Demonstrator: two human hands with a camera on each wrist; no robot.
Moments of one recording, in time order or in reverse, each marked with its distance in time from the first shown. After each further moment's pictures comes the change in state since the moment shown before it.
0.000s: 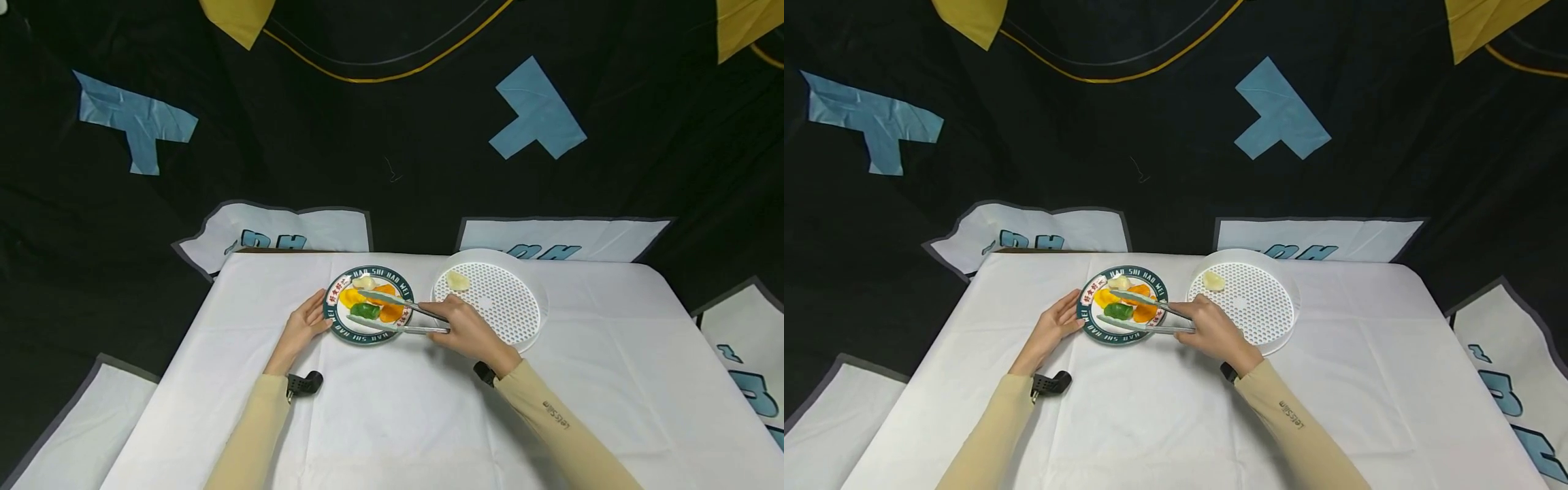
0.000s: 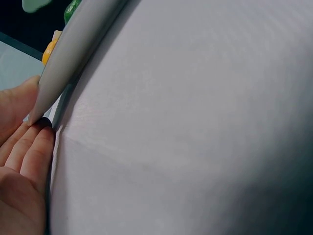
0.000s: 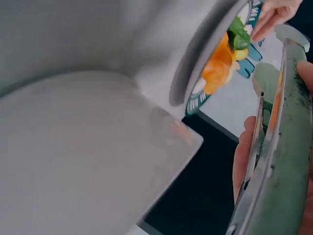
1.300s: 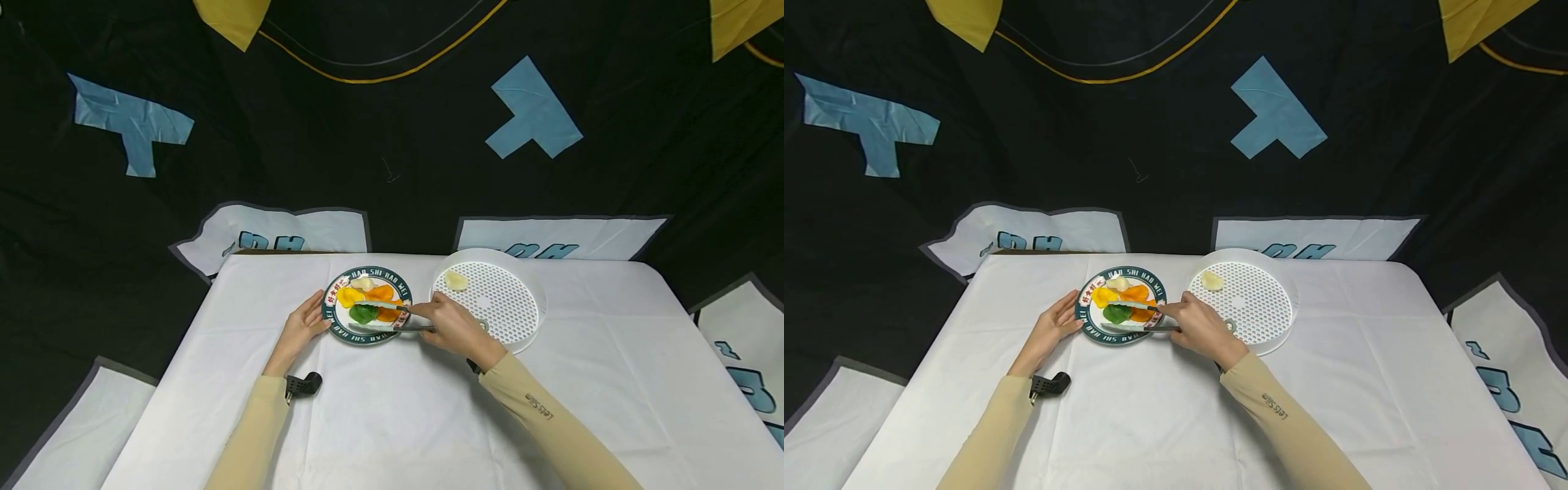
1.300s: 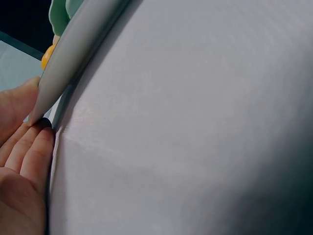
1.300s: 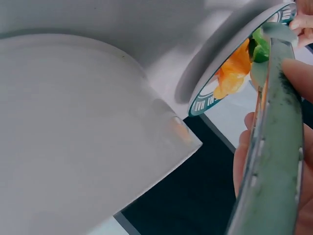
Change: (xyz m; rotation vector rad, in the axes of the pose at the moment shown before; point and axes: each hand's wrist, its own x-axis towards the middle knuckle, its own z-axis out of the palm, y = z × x) left_hand 0.001 -0.001 0.000 0.014 0.010 0.000; right_hand 0.015 -0.005 0.010 -0.163 -0.071 -0.090
